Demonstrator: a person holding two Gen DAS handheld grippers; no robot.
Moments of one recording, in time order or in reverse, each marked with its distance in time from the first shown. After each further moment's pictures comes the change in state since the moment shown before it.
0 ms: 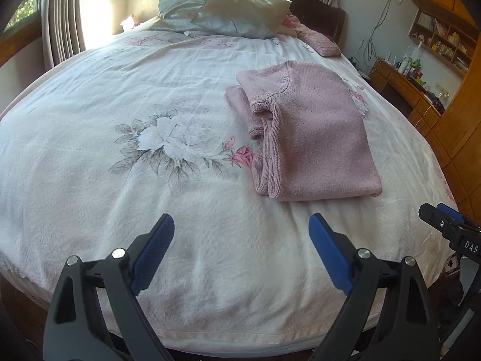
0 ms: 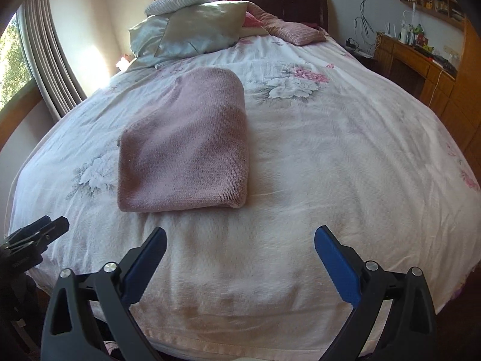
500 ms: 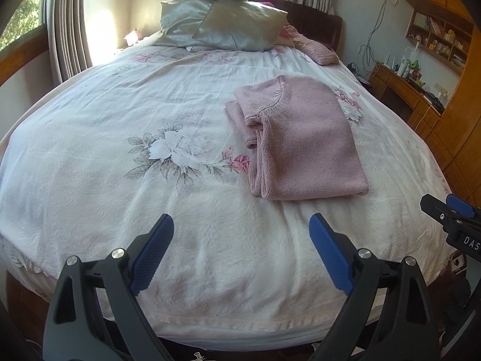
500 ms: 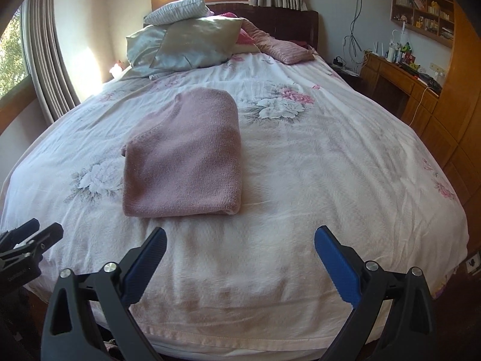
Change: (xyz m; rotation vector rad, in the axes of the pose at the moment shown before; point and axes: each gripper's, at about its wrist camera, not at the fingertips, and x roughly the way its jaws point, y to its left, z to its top) left arm -0.035 -0.014 -0.008 0.024 -0.047 0.026; right arm -0.039 0.012 0.000 -0.012 -0.062 -0.067
